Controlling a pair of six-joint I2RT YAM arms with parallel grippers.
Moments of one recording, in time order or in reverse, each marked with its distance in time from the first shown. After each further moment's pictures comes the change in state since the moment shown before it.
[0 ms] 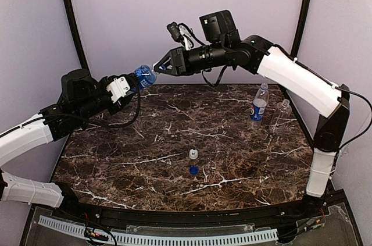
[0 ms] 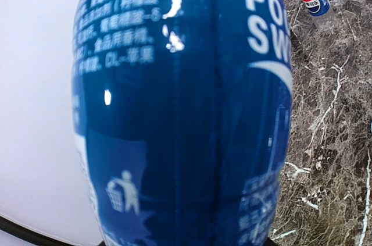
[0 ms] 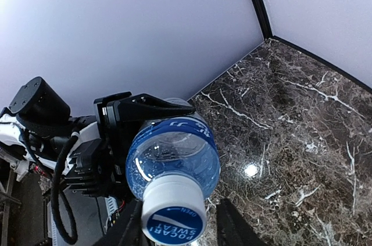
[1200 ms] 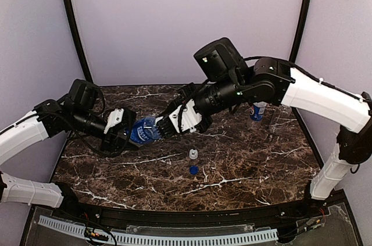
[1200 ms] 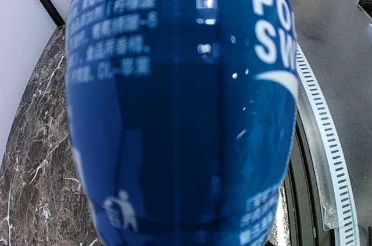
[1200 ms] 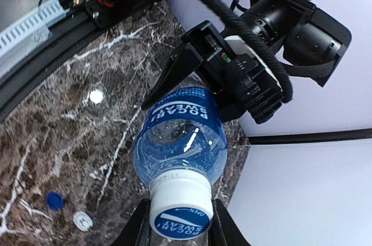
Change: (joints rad) left arm 0.002 -0.016 0.067 -0.656 0.731 -0.088; right arm 0.266 -0.243 -0.337 -0.148 0.121 -1.605
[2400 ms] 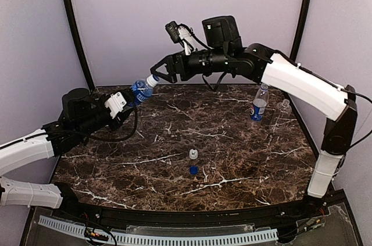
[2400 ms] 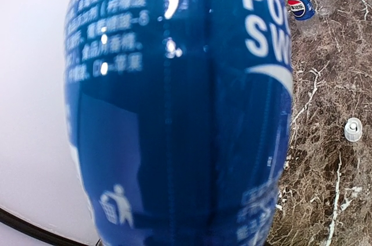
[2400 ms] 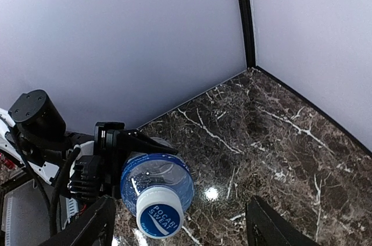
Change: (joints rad) left arm -0.014 -0.065 -0.279 0.770 -0.712 -0.062; right arm -0.227 0.148 0.155 0.333 -0.020 1.382
